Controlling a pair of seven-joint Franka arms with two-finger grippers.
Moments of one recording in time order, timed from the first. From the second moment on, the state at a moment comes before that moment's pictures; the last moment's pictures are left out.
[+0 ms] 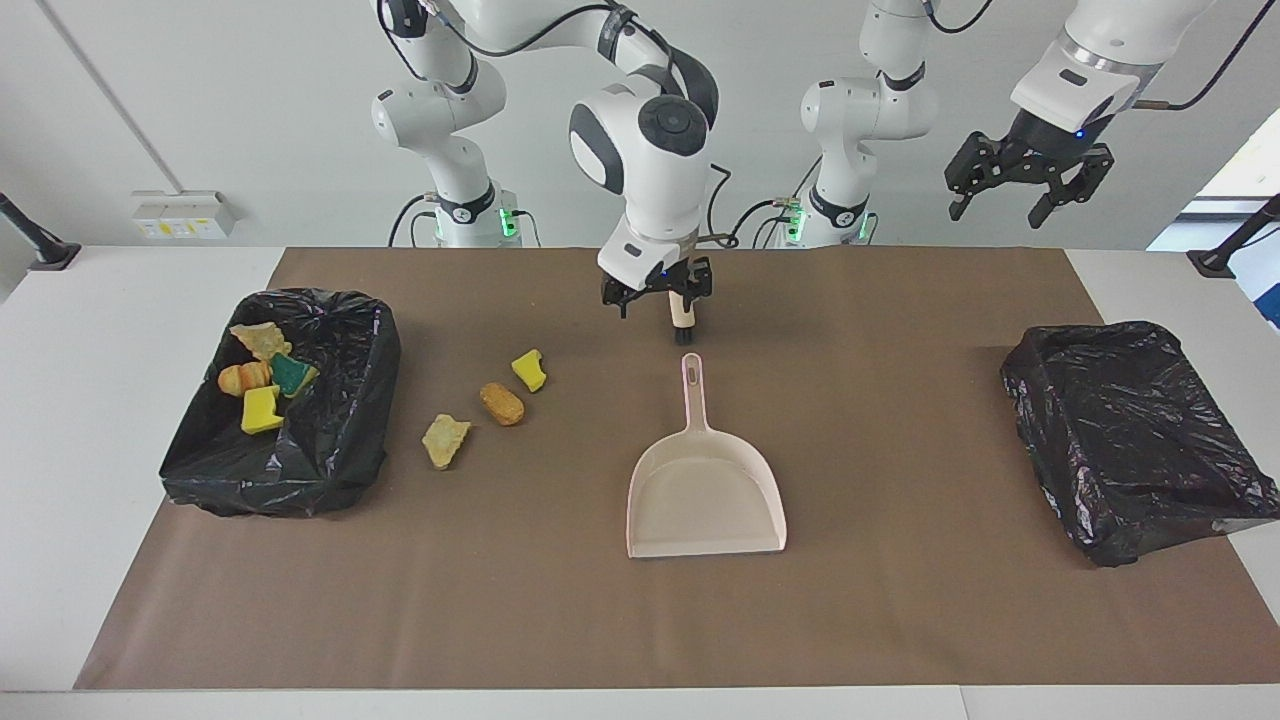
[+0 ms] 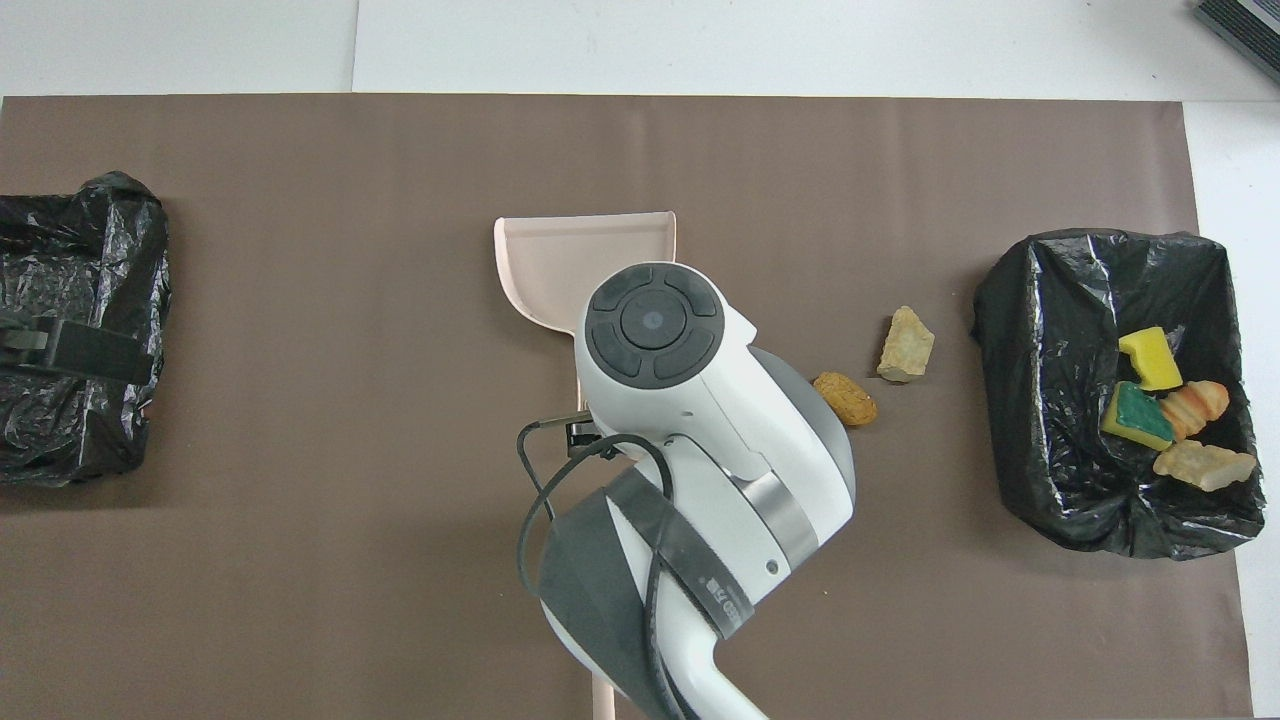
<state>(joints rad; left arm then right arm) -0.11 -0.03 -0.03 -1.46 -0.03 1.43 0.04 0.59 0.24 0.06 -1.58 0.05 1.67 0.54</state>
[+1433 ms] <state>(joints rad) -0.57 0.36 -0.05 -1.76 -0.03 2.23 -0.40 0.95 -0.09 0.07 -2.38 0.35 2.19 0.81</state>
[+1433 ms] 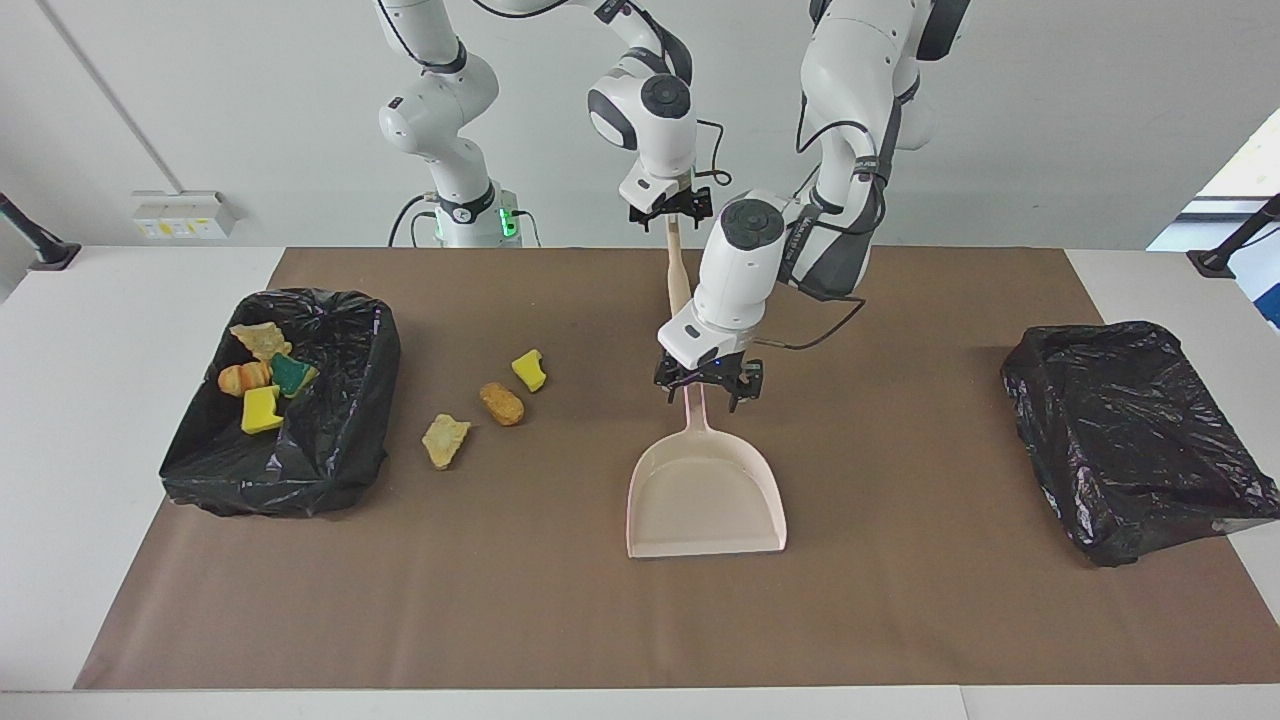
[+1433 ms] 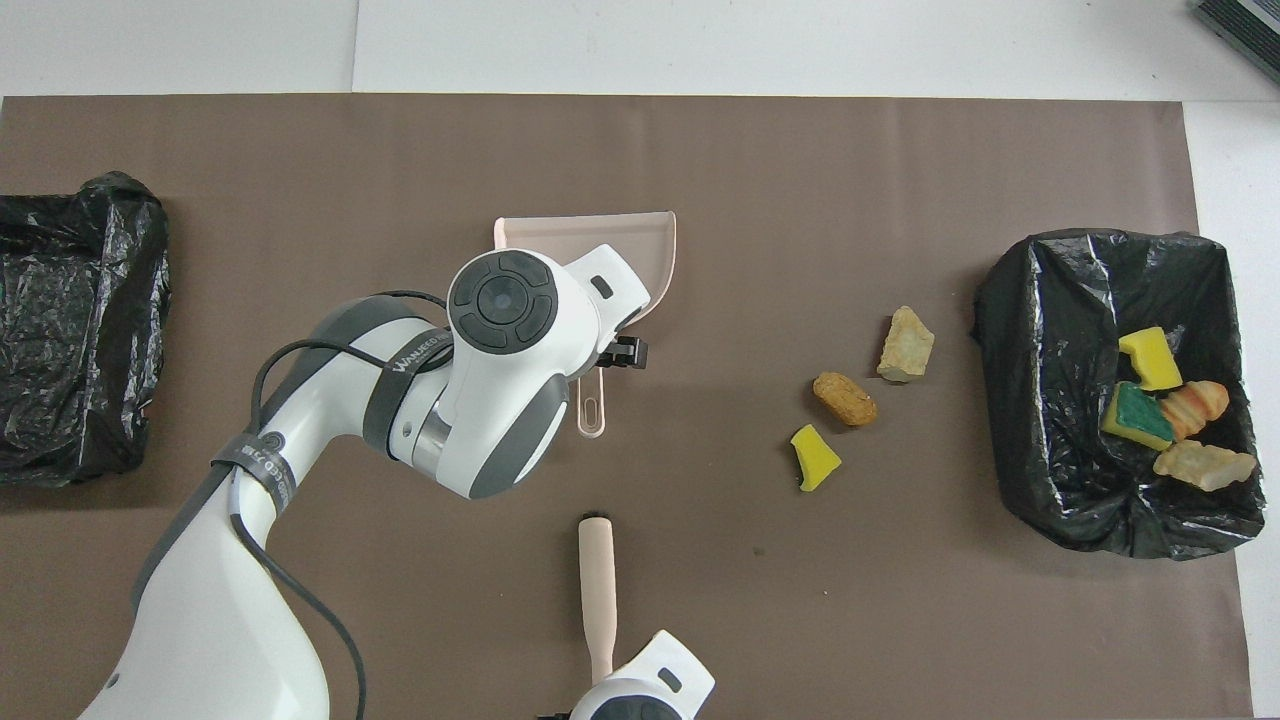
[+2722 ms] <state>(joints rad) -0.57 0.37 -0.05 -1.79 -0.03 2.25 -0.44 0.98 -0.05 0.06 -2.40 0.35 2.27 0.81</state>
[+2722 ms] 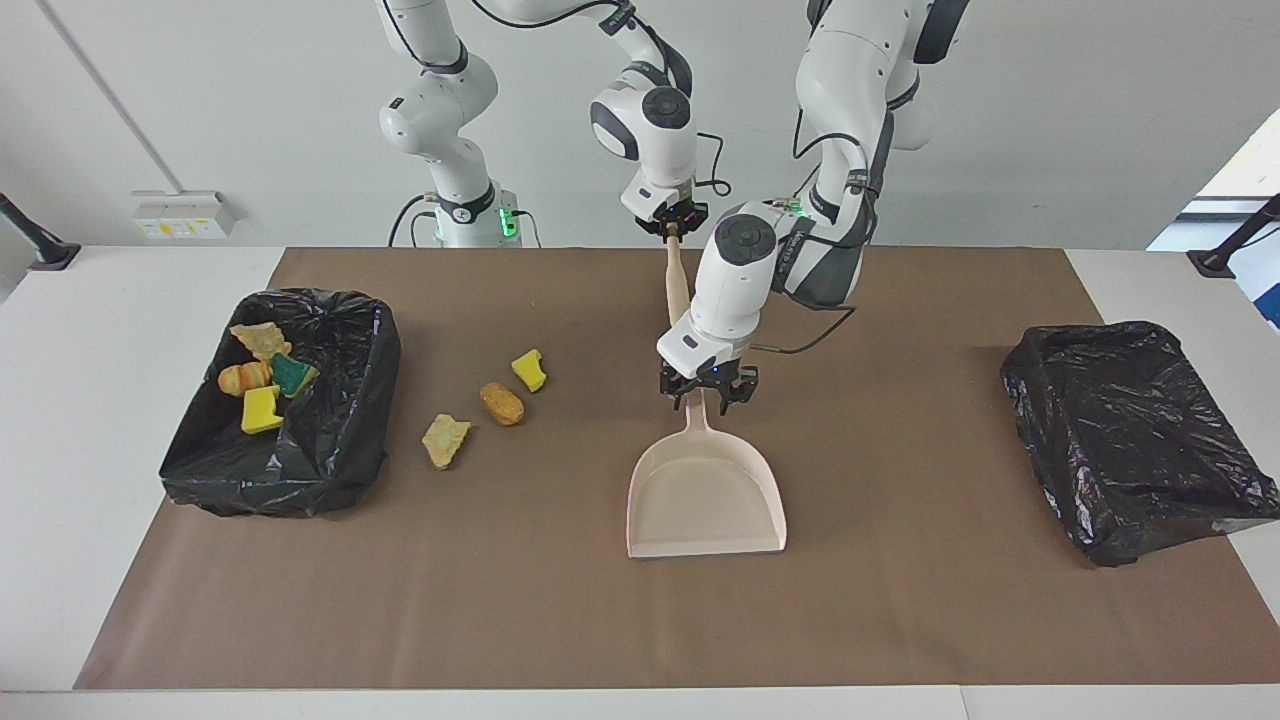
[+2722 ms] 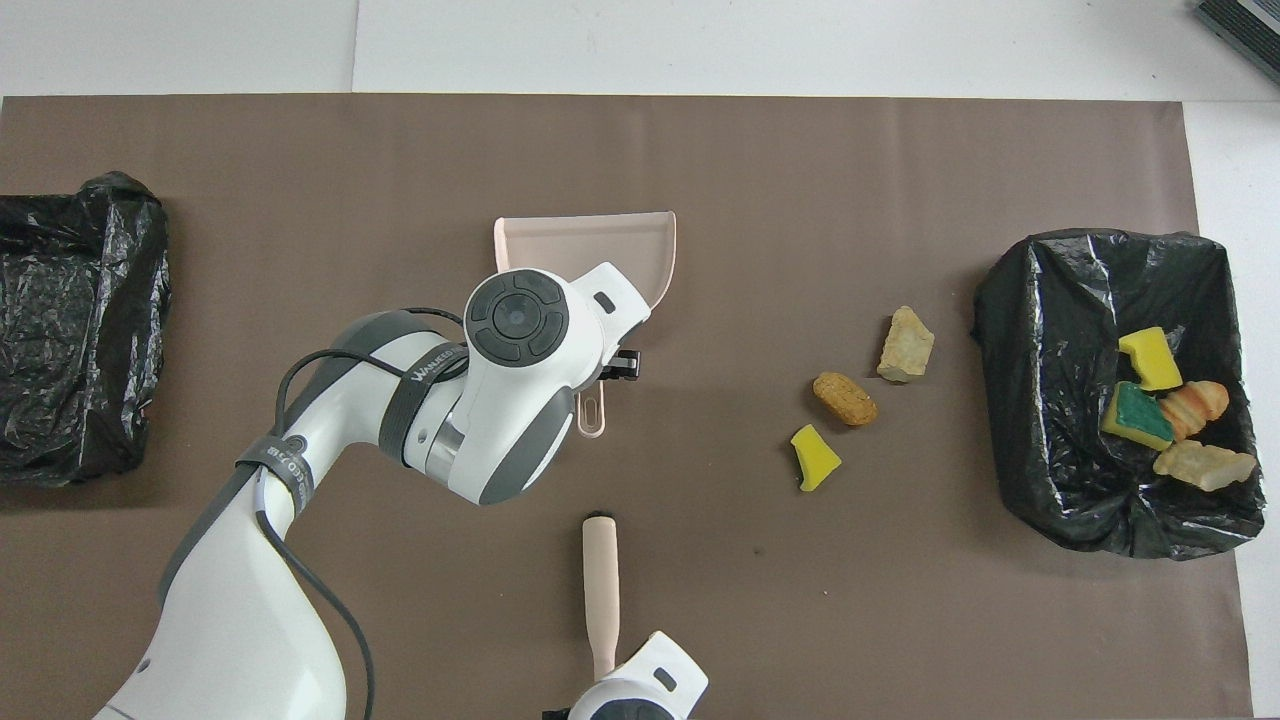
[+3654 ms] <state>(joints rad) -0.52 0.29 0.01 -1.78 -0.02 2.10 0.03 0.77 -0.35 0.05 -2.38 0.14 1.84 0.70</state>
